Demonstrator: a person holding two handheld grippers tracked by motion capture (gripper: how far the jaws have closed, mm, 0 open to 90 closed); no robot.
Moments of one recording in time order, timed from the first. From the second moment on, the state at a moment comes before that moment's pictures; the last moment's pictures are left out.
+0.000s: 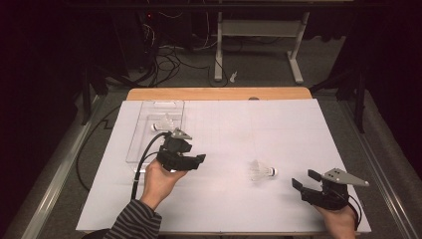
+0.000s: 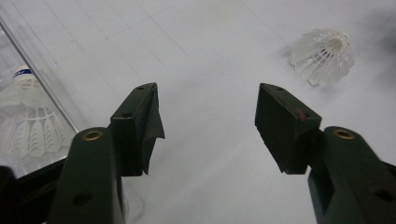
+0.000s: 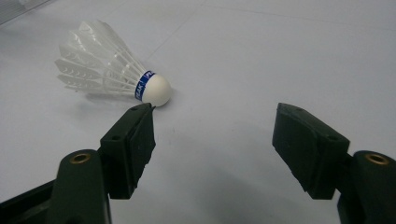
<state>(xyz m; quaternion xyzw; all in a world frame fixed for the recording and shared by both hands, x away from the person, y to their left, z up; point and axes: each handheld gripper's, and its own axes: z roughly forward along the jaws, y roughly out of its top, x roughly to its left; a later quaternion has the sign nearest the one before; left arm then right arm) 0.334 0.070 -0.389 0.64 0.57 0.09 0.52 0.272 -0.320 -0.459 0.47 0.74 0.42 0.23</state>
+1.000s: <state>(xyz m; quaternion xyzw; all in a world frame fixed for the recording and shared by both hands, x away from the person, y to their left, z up) 0.335 0.039 -0.400 0.66 0.55 0.07 0.50 0.272 -0.320 -0.459 0.47 0.74 0.42 0.23</state>
